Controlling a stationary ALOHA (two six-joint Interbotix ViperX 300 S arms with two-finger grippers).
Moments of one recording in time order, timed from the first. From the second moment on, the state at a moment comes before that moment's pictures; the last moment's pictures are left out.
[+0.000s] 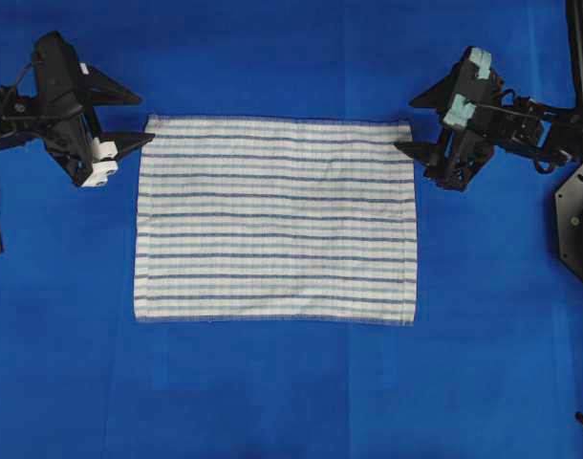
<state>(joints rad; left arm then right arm) 0.40 -0.12 1.21 -0.01 -0.48 0.00 -0.42 -0.04 1.17 0.08 -0.44 0.01</state>
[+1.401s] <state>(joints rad) 0.40 0.01 1.15 -0.01 -0.40 0.00 -0.42 -0.02 1.16 0.08 -0.45 0.01</state>
